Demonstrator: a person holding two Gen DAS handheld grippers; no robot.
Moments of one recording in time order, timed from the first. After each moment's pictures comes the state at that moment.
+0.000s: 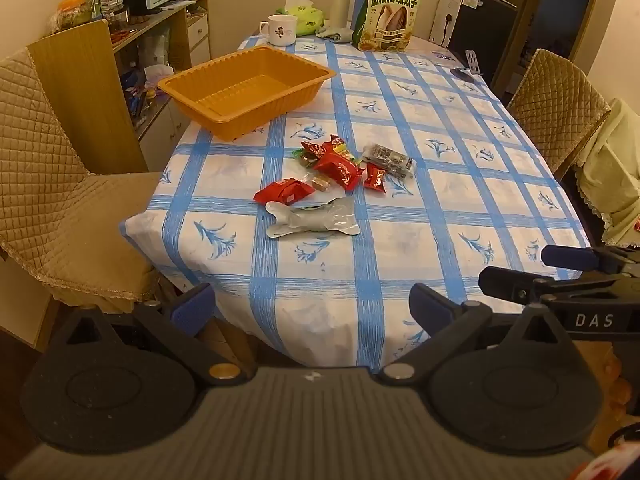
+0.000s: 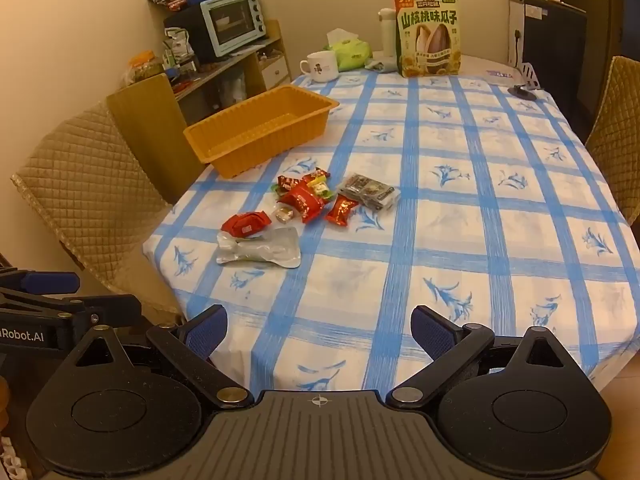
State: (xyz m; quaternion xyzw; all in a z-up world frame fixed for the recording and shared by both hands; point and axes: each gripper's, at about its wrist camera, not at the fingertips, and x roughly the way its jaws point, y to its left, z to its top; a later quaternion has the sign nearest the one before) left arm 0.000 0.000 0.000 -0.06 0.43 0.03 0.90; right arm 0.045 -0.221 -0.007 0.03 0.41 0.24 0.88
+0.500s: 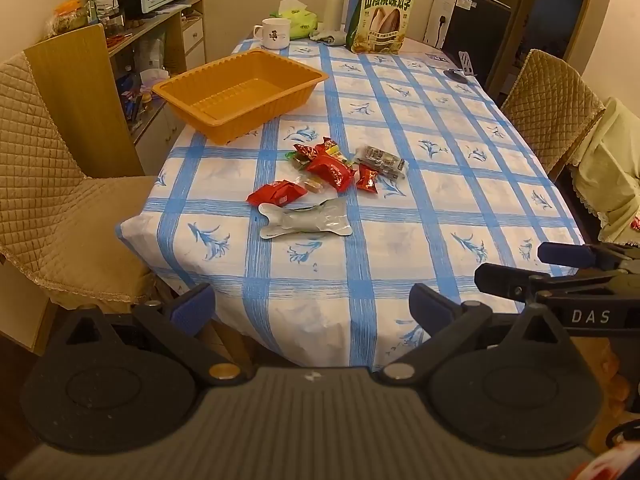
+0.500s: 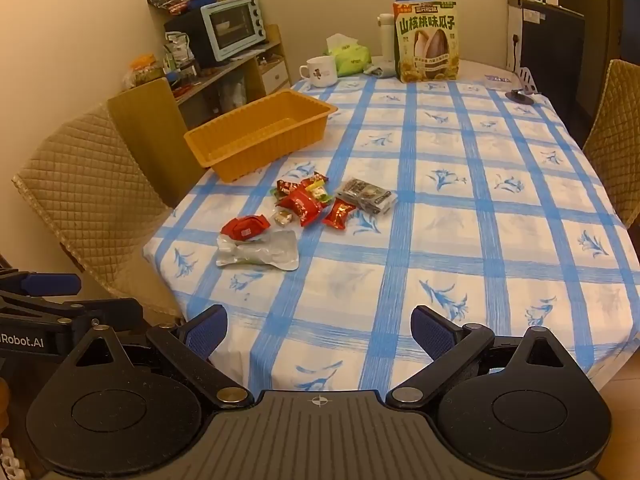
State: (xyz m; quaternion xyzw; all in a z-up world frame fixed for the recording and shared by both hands) left arm -0.002 -0.008 0.004 -0.06 0.43 0.03 0.90; right arm 0.042 -0.225 -0.004 0.04 0.41 0.24 0.88
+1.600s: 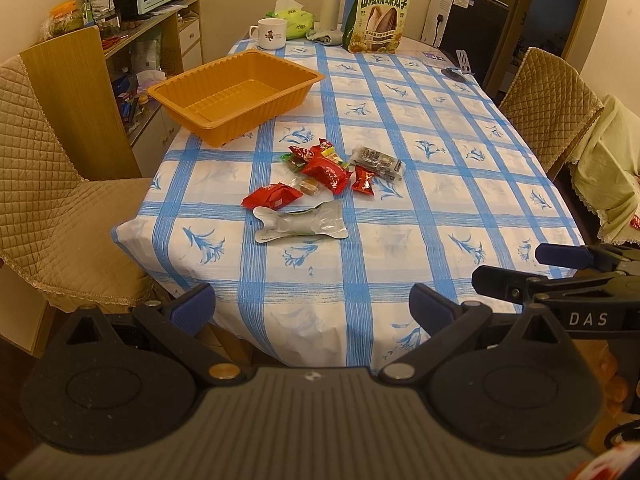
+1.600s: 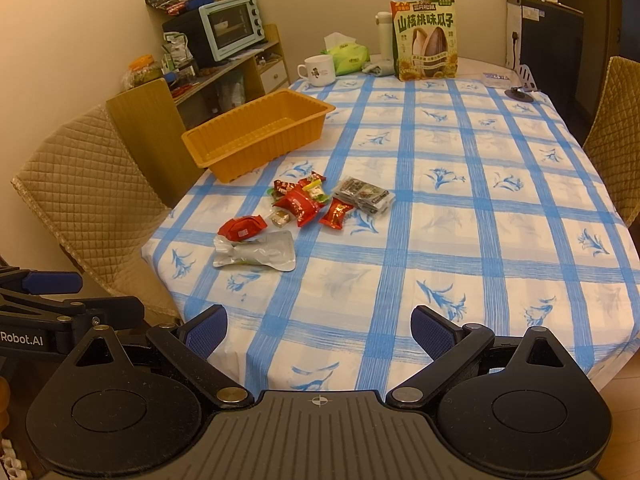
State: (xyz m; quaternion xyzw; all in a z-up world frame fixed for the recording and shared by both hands) left arm -0.001 -0.013 0.003 -0.06 0.43 0.02 0.90; right arm 0.043 -0.226 -0.006 0.04 0.41 0.24 0.88
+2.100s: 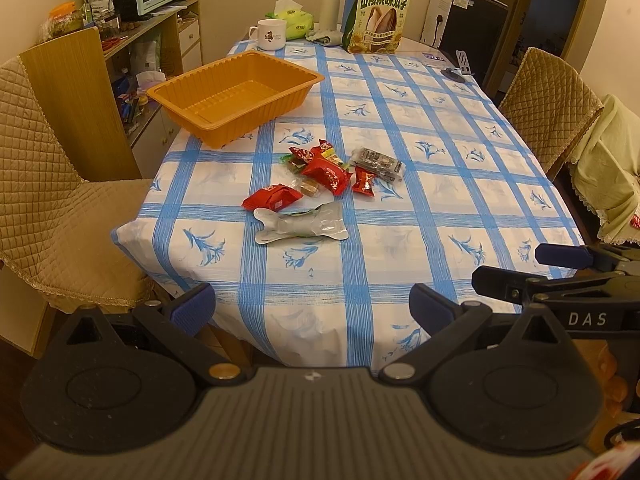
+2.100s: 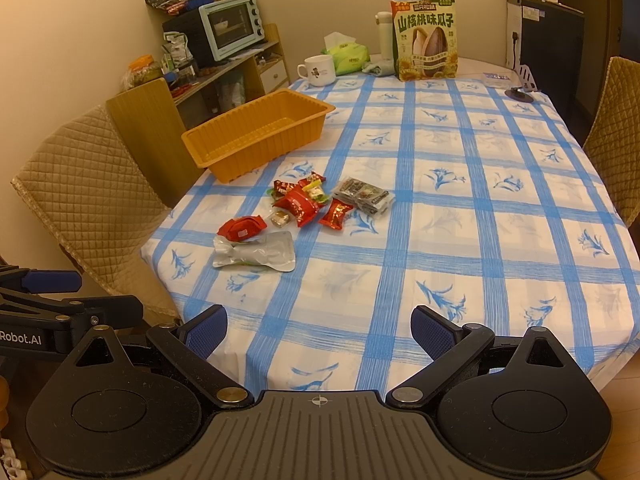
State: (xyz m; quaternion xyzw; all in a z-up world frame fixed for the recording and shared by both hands) left arm 0.000 -0.014 0.003 -0.06 0.43 0.02 0.90; right arm 0.043 -0.226 -0.006 0.04 0.41 0.24 0.88
